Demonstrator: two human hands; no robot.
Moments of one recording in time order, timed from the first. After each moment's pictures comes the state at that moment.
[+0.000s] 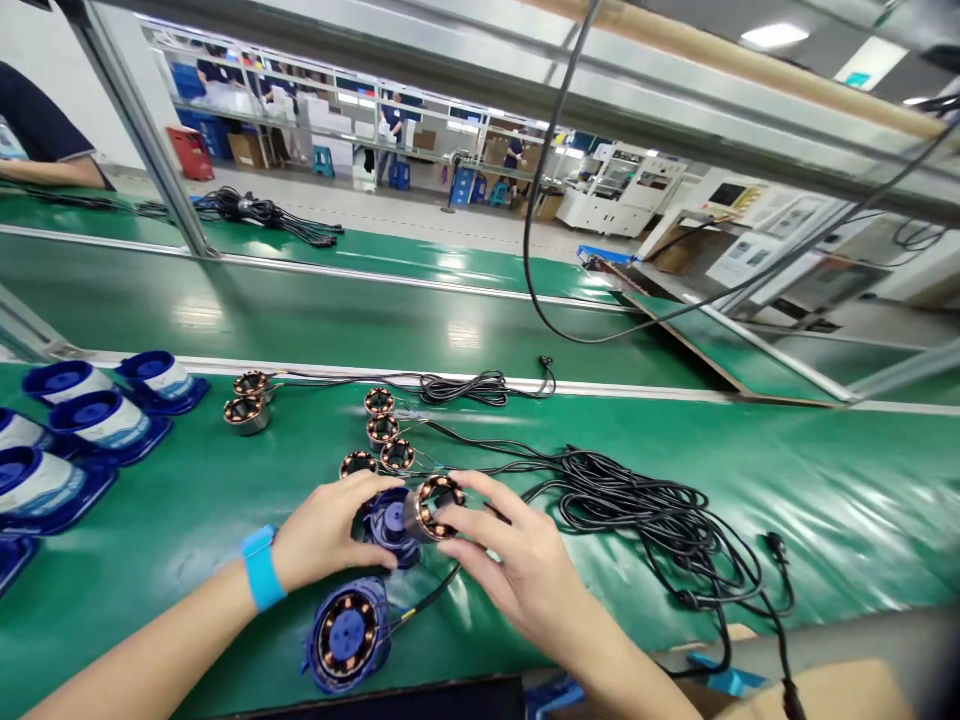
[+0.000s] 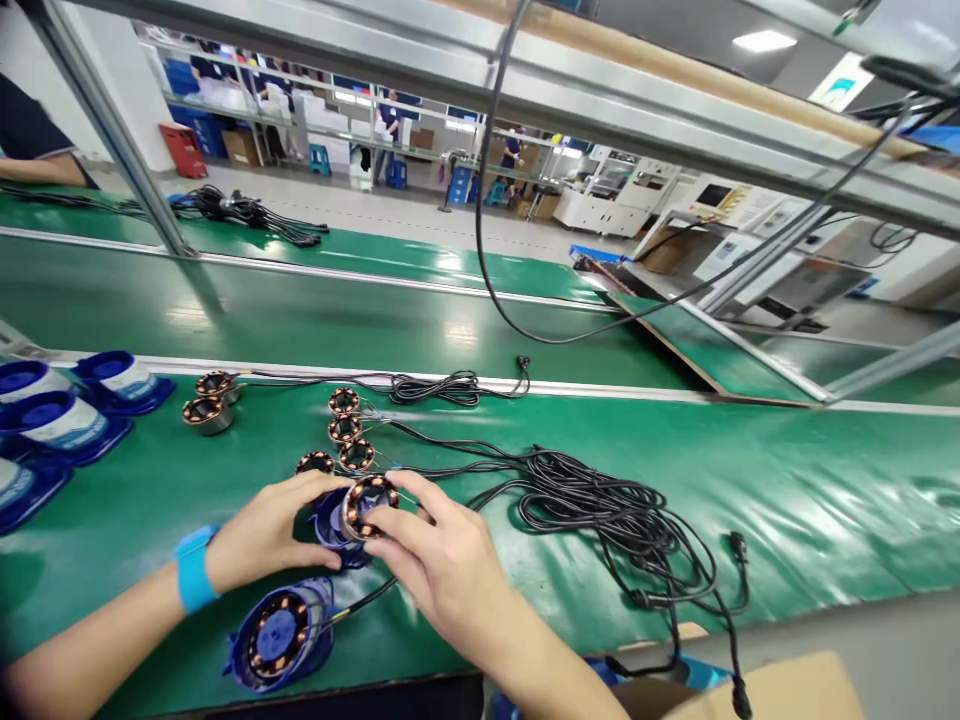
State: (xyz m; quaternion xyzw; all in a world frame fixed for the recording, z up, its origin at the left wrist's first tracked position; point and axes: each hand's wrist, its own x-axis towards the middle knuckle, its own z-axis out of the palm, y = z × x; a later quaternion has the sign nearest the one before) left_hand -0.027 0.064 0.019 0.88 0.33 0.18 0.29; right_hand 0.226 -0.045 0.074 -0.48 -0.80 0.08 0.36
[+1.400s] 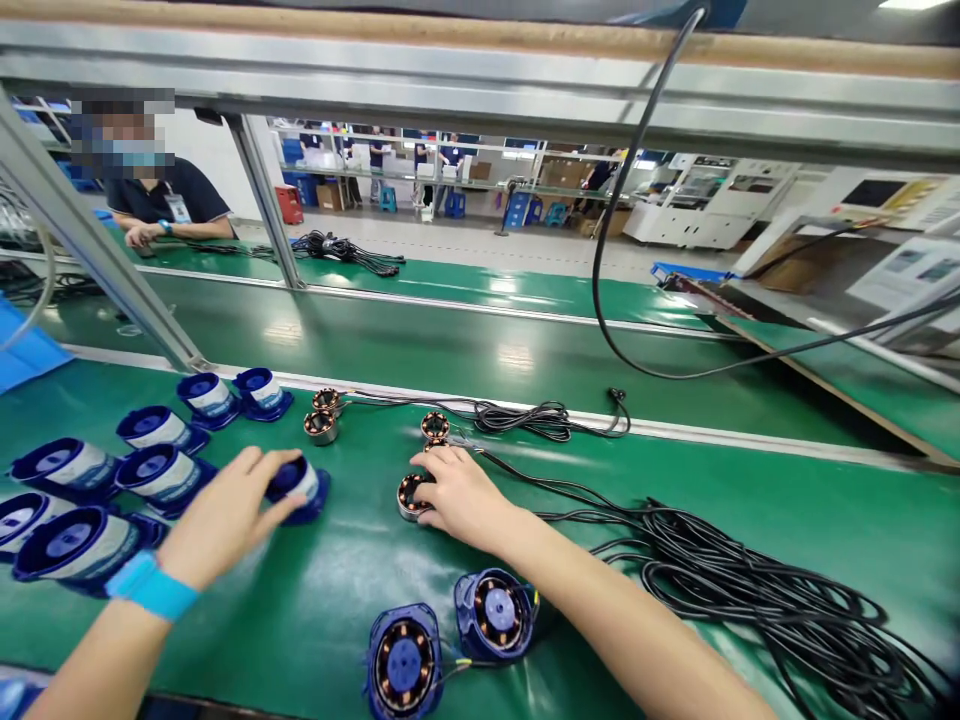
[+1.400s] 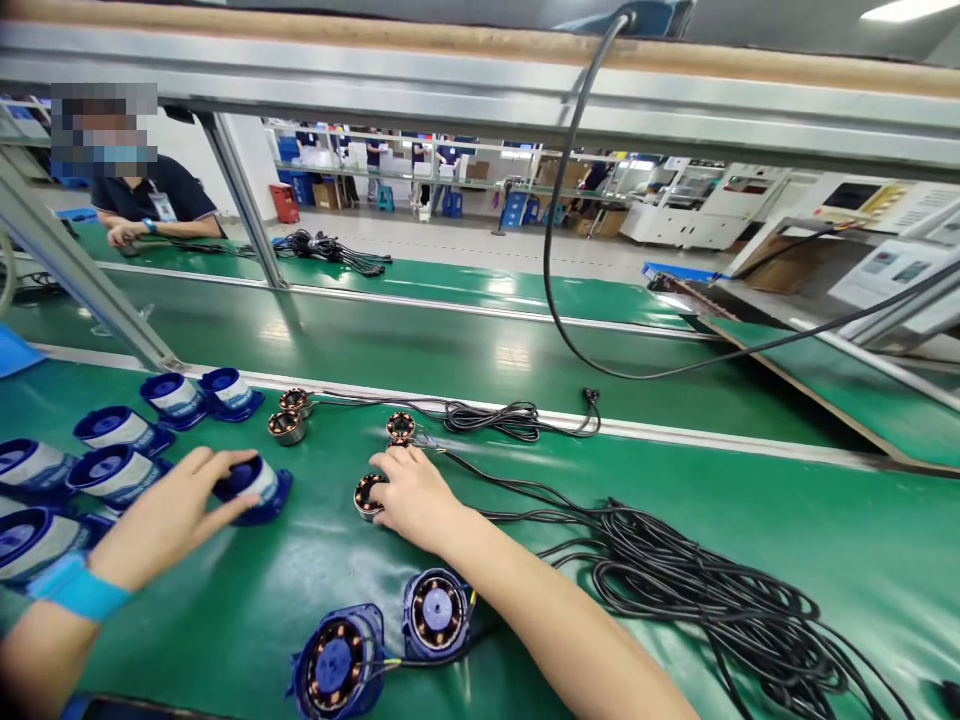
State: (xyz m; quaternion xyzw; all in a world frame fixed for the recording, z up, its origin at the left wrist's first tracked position) left_hand -0.180 0.075 0.048 0.80 0.59 0.11 -0.04; right_hand 0.165 0.091 0.039 -0.36 -0.92 0.07 0.11
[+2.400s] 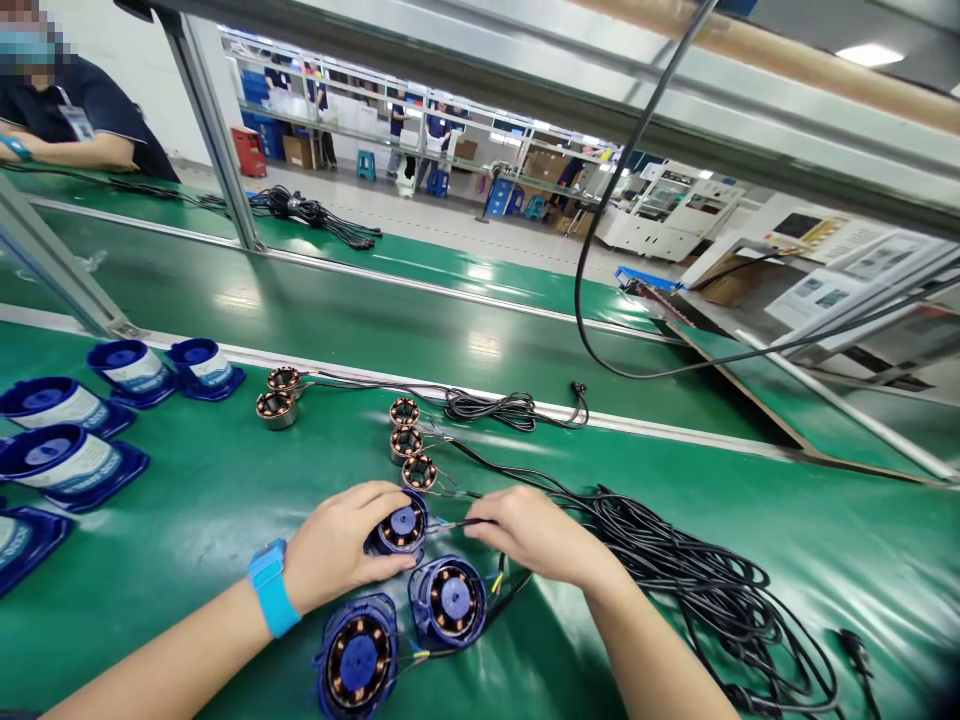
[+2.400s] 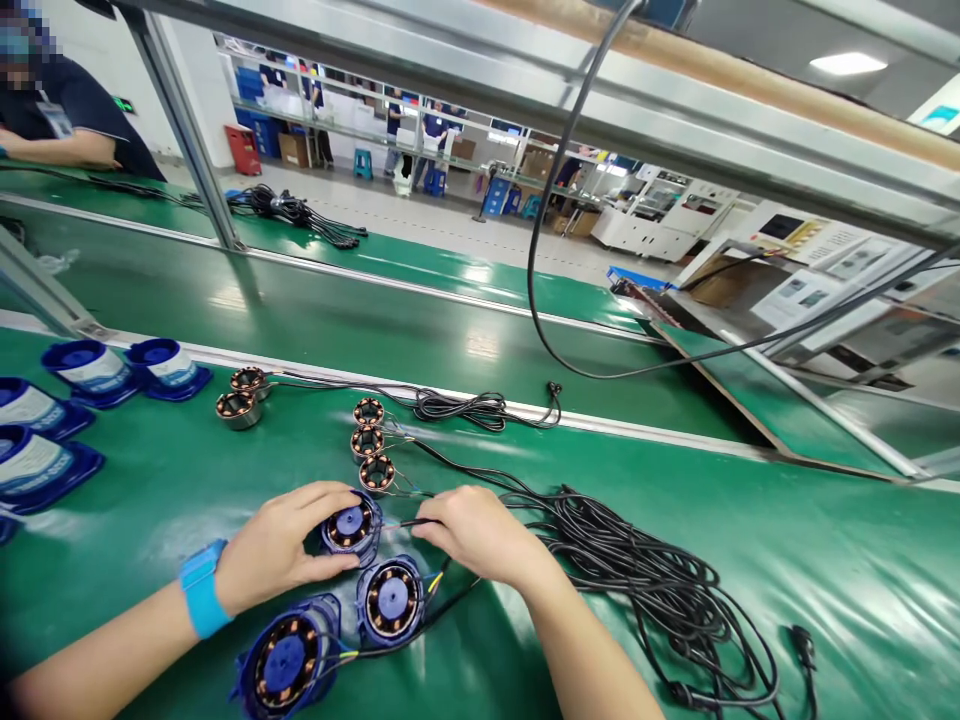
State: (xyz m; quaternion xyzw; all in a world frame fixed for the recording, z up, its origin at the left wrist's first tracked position) left_hand -0.027 0.053 0.013 0.89 0.33 0.30 0.08; right_hand 0.251 0.038 0.074 -0.46 -0.85 0.25 0.07
